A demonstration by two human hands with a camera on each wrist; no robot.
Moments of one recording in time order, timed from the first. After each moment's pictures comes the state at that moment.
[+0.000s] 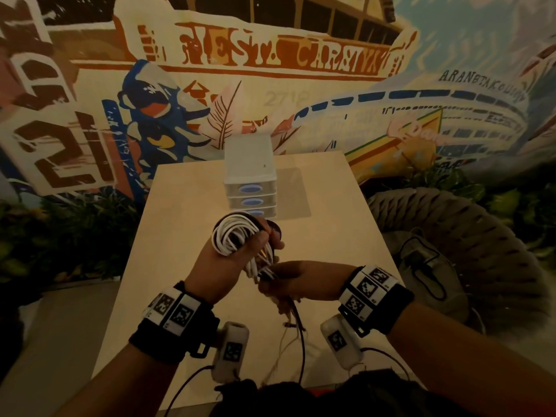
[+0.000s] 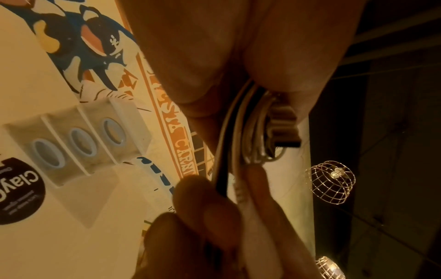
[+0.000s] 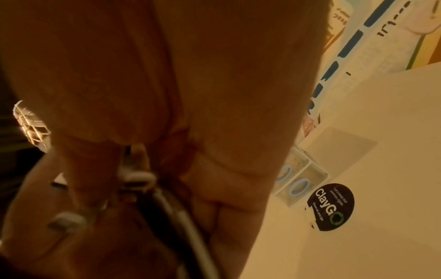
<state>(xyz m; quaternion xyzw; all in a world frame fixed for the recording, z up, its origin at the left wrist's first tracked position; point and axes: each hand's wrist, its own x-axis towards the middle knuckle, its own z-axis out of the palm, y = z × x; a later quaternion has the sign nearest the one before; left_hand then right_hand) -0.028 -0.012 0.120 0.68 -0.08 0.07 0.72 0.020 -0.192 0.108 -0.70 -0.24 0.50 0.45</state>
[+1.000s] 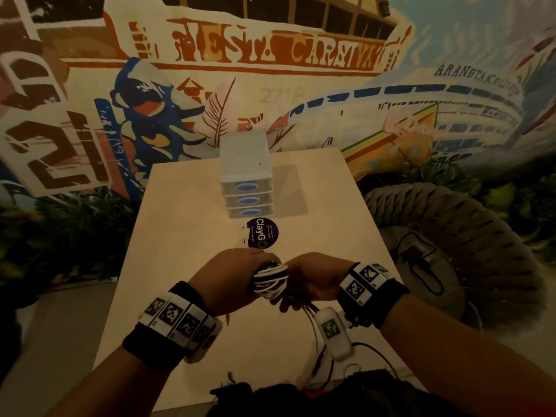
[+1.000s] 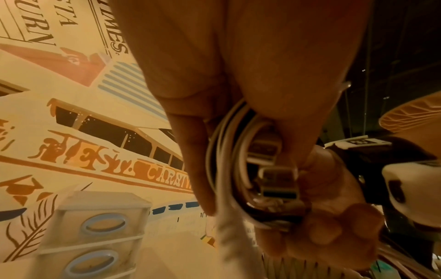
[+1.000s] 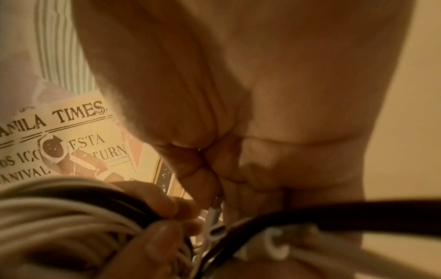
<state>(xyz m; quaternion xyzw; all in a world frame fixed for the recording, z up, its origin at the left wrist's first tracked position) -0.025 -0.016 0.115 0.96 -0.20 -0.09 0.18 0.035 -0.203 0.080 -0.62 -0.04 0.58 0.52</state>
